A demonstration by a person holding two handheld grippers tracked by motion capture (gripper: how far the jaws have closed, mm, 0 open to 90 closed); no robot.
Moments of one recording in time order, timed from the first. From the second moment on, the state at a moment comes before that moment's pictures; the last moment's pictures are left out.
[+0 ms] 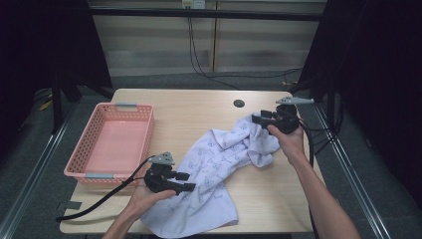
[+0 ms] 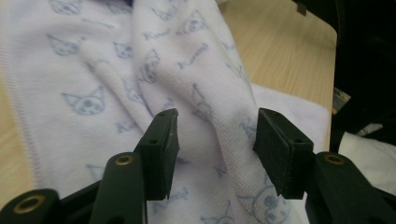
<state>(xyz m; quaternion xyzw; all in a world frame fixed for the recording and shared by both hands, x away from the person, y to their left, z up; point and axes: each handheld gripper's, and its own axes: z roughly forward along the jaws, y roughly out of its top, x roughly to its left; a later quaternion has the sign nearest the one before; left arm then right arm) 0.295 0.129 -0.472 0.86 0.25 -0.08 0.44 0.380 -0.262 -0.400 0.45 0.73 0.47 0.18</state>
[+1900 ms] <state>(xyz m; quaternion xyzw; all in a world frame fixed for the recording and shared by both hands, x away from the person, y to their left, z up) 0.288 0.127 -0.491 0.89 0.27 0.00 0.36 0.256 -0.242 -0.484 0.36 0.85 0.37 0.11</state>
